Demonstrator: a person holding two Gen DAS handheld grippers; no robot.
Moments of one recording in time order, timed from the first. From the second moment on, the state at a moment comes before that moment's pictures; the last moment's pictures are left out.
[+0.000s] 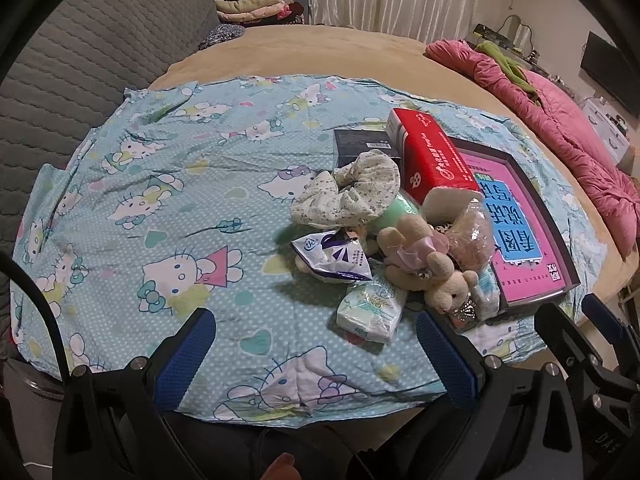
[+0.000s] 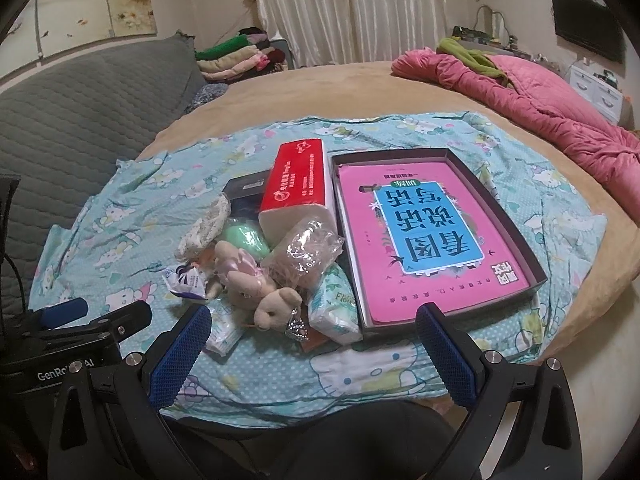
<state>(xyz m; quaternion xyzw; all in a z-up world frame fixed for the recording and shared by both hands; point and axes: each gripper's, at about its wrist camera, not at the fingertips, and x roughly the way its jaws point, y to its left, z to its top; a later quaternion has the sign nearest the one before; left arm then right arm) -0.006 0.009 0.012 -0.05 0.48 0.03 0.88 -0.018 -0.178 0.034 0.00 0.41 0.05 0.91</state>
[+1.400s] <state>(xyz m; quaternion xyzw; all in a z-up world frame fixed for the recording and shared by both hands) 0.069 0.030 -0.001 -0.11 0.49 -0.02 0.87 0.024 -0.179 0.012 0.04 0.42 0.03 0.91</state>
